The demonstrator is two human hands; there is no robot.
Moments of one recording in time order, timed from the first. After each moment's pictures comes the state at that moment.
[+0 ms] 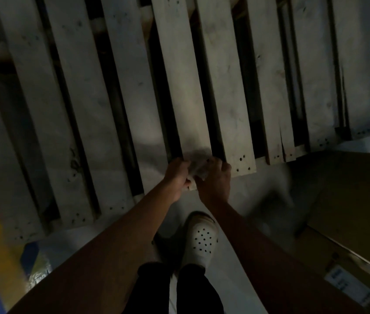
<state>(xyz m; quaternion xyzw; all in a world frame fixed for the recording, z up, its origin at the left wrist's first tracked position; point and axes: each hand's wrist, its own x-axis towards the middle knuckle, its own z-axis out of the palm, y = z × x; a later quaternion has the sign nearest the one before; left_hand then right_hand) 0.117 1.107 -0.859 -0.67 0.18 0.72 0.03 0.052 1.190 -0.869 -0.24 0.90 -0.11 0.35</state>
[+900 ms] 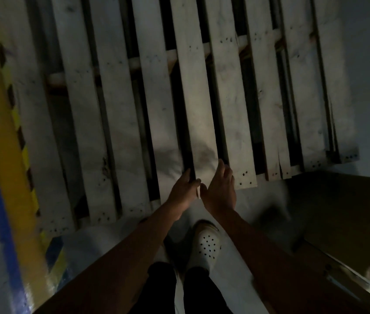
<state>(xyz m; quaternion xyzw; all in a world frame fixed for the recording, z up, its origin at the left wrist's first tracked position) 0.158 1.106 -0.780 -0.59 0.39 0.70 0.06 0.063 1.161 -0.791 -0.33 0.88 -0.05 0.33</state>
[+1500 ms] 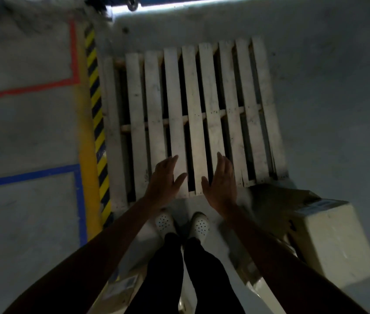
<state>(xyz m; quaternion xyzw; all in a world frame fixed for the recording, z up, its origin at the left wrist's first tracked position) 0.239 1.073 -0.345 -0.53 0.75 0.40 0.01 0.077 1.146 -0.337 -0.43 0.84 -0.15 0.29</state>
